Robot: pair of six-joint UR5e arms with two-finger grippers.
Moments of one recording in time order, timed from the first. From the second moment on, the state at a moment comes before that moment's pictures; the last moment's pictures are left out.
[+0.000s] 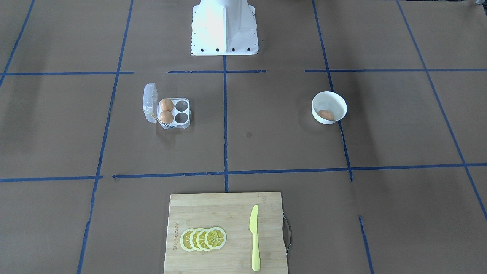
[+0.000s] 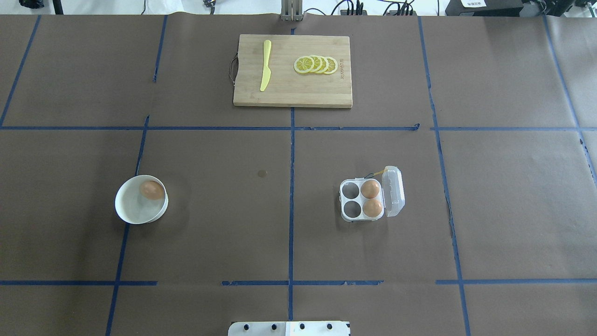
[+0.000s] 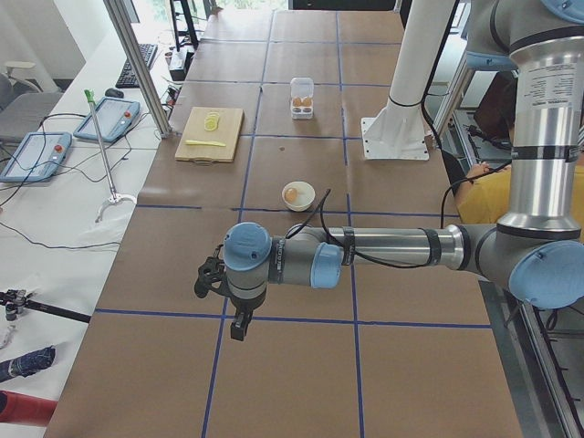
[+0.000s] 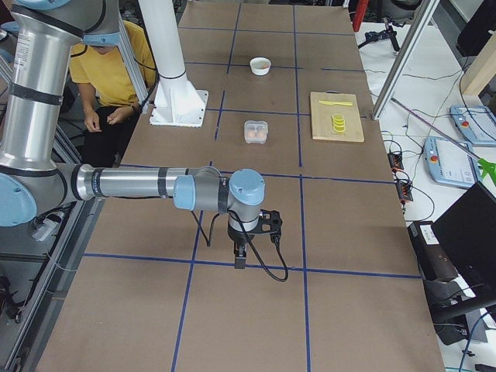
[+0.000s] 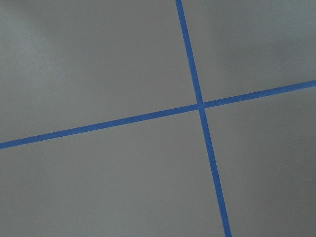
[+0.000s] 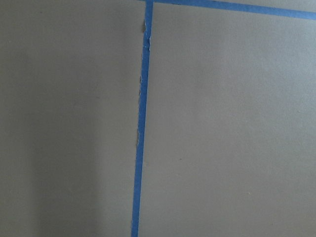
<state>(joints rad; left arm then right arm) -1.64 -1.53 -1.61 -1.68 -2.33 0.17 1.50 -1.84 1.87 -1.64 2.24 -0.02</state>
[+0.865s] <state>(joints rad) -1.63 -1.53 -1.65 -1.80 -2.33 0.16 1.50 -1.81 1.86 -1.45 2.24 -0.02</state>
